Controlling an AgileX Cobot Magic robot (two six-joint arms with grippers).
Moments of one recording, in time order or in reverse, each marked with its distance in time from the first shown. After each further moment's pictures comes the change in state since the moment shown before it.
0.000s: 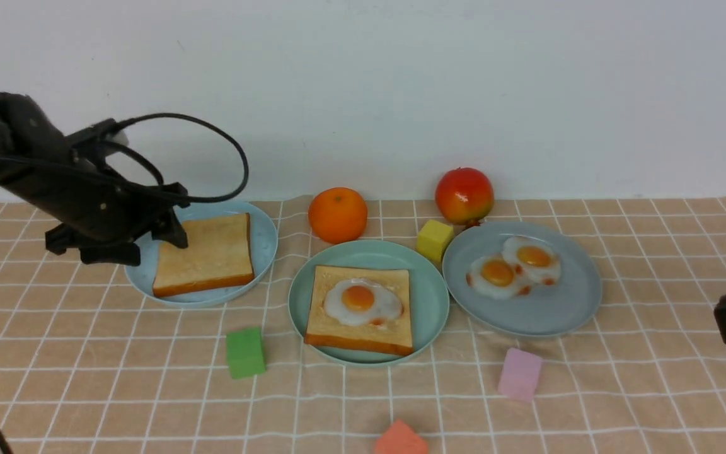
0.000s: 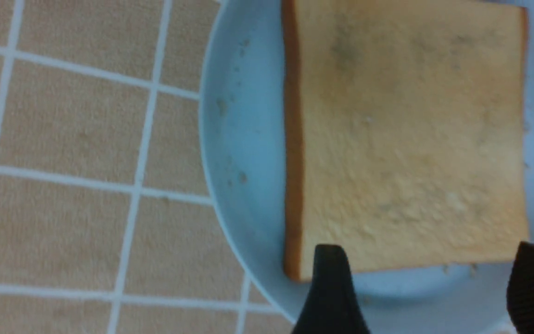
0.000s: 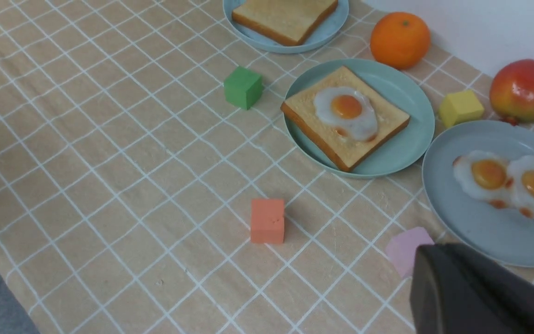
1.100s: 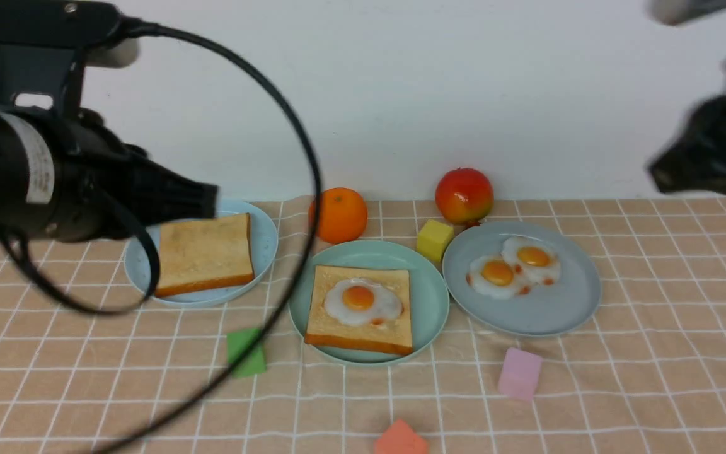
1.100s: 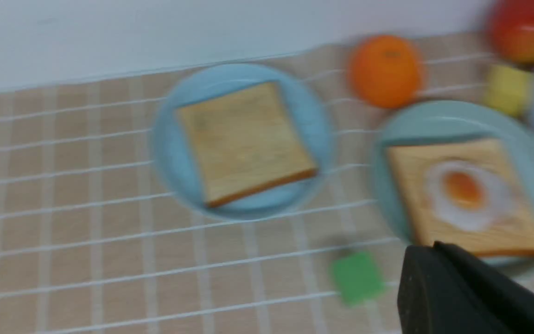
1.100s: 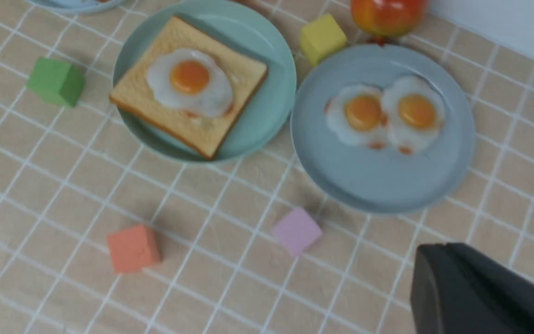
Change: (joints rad) right arm 0.000 0.439 -0.384 -0.341 0.132 0.393; left arm -0.562 -0.779 0.341 0.886 0.140 -0.668
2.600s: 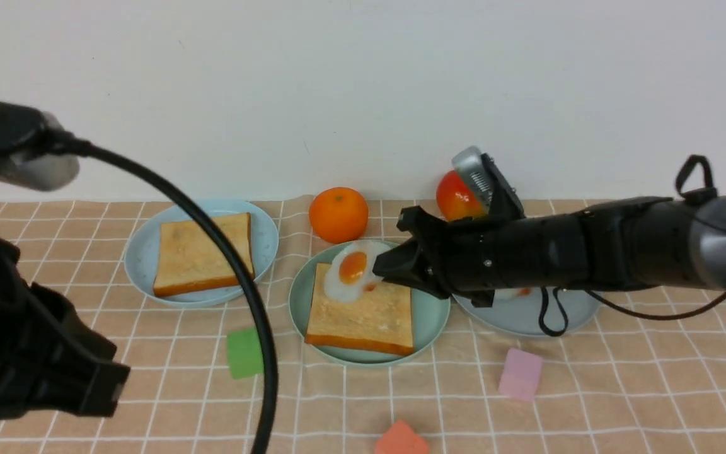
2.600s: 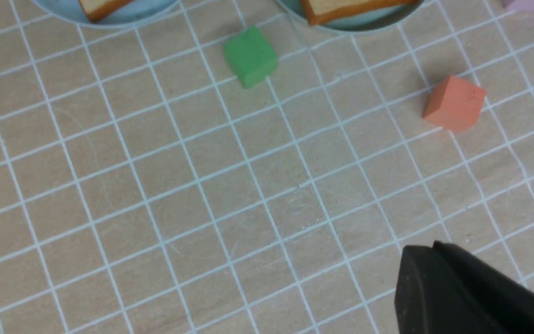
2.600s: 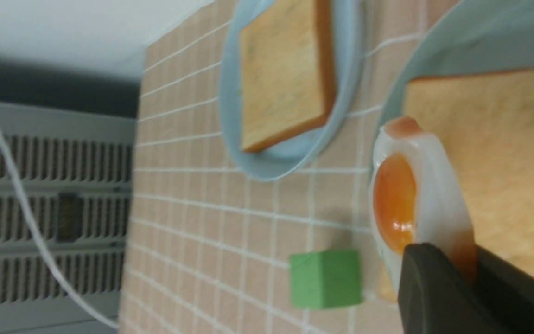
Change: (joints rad) right arm 0.000 0.787 0.151 1.621 -0.495 -0.733; left arm -0.164 -0.241 -0.002 -0.368 0.407 0.303
